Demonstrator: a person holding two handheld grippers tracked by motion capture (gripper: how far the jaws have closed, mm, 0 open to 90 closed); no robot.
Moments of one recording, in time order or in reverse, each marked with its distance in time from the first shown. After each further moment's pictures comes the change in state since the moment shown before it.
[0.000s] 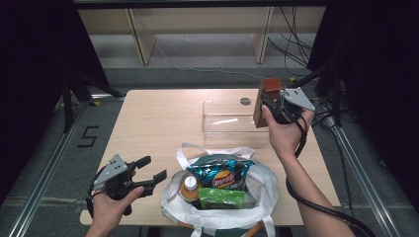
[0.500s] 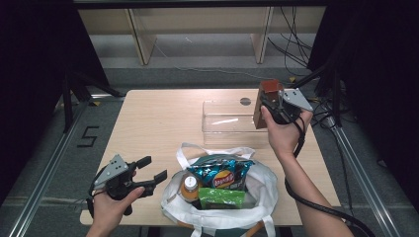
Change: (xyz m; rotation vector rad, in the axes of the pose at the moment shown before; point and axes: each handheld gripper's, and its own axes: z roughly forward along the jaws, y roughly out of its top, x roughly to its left) left arm -0.001 0.000 0.000 0.010 0.003 0.001; right arm -0.001 -0.006 0.006 0.017 -0.010 -0.003
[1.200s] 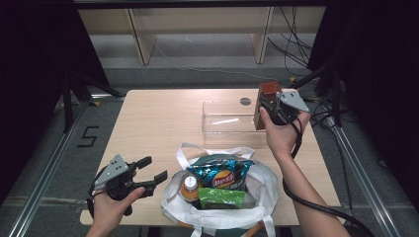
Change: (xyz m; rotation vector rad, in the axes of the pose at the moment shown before) left arm -0.001 -0.001 0.001 0.001 0.000 -0.012; right arm 0.001 -0.009 0.007 0.020 -0.021 -0.002
